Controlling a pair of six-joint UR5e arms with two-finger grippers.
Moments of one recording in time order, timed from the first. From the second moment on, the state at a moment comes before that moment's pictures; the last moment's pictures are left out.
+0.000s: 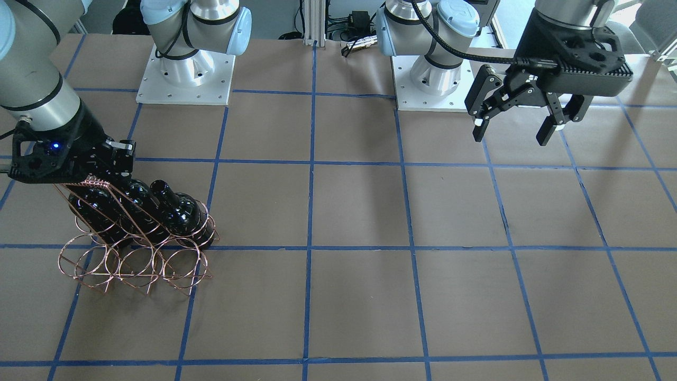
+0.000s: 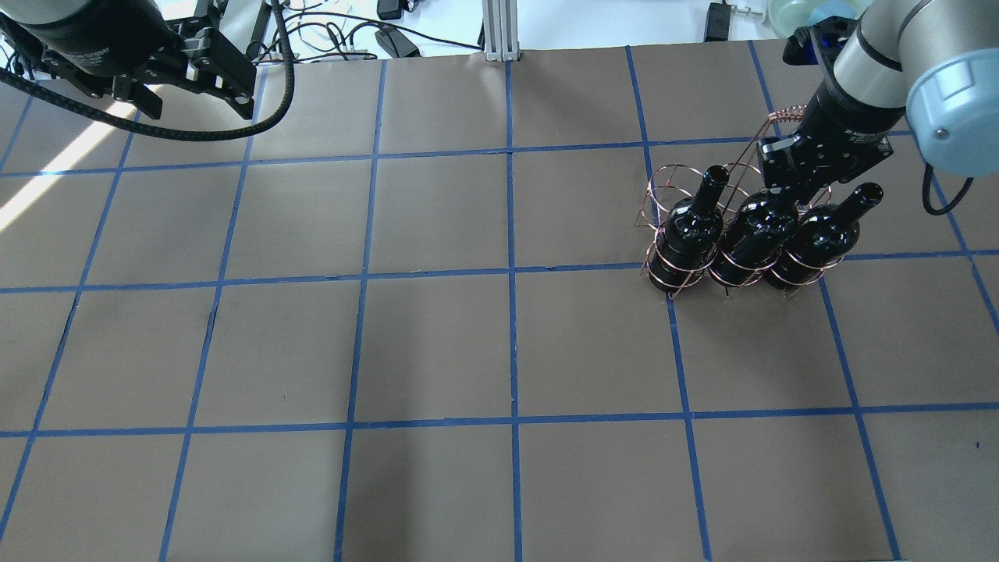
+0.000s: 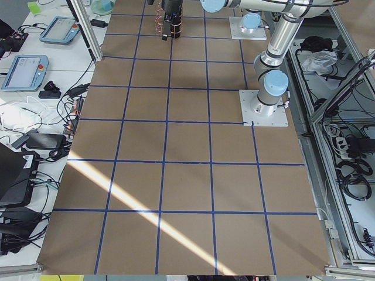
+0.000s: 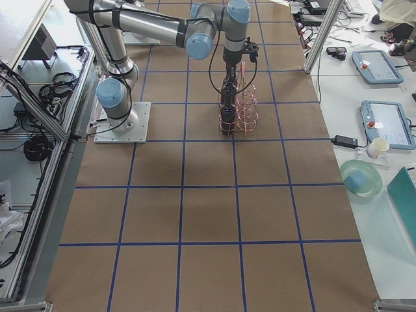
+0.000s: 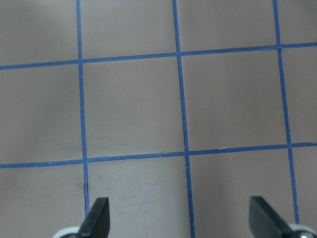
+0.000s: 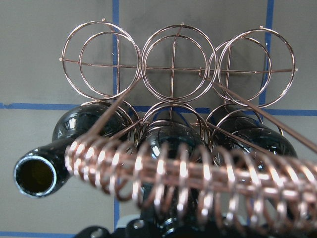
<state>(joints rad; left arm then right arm) -1.49 -1.54 -1.50 -1.43 1.56 0.14 1.38 -1.52 1.72 -1.76 -1.56 -0.22</state>
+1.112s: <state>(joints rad) -1.49 -1.53 -1.55 -1.38 1.57 0.14 1.39 -1.53 1.70 -1.75 -1.55 -0.19</state>
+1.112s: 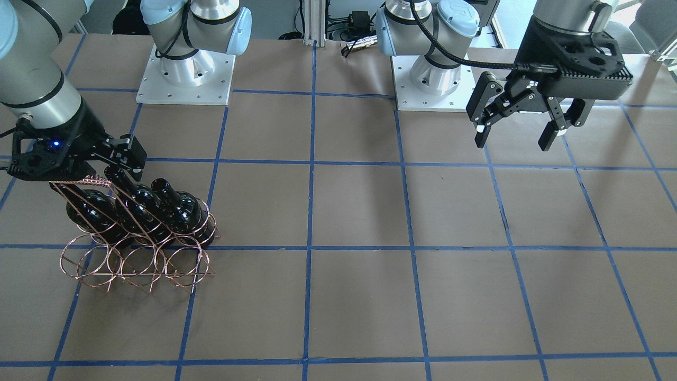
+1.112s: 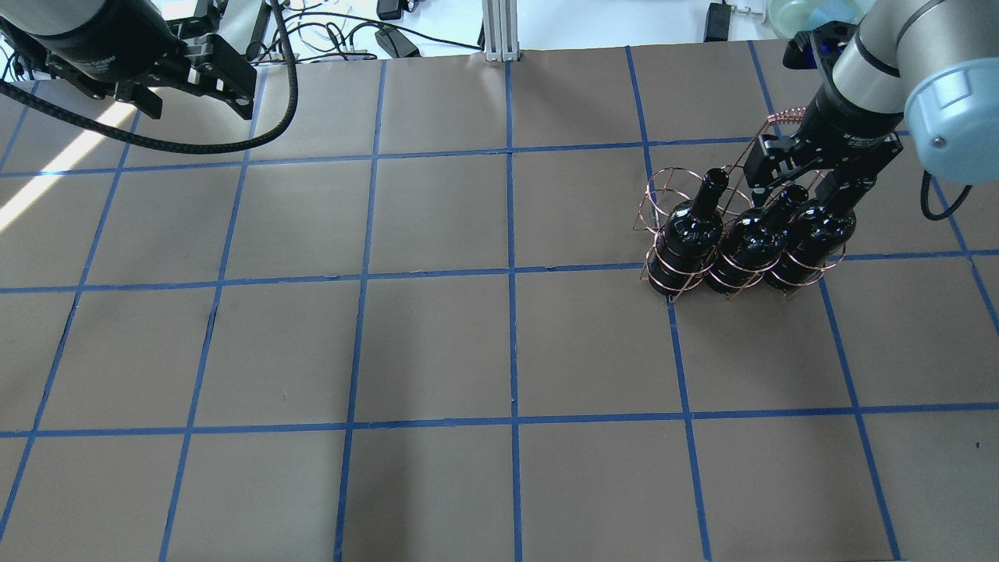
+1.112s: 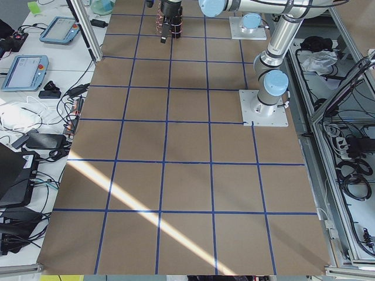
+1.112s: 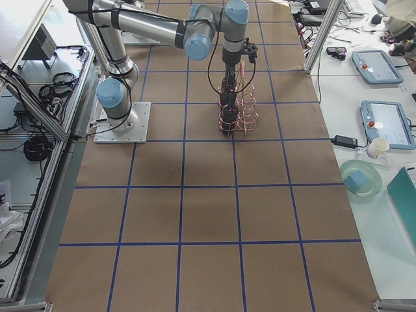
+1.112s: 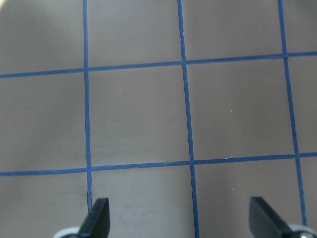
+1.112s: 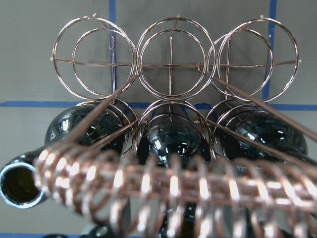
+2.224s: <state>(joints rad) -1.53 -1.54 -1.65 -1.39 1.58 0.14 1.56 -1.57 1.42 -1.38 -1.53 -0.01</state>
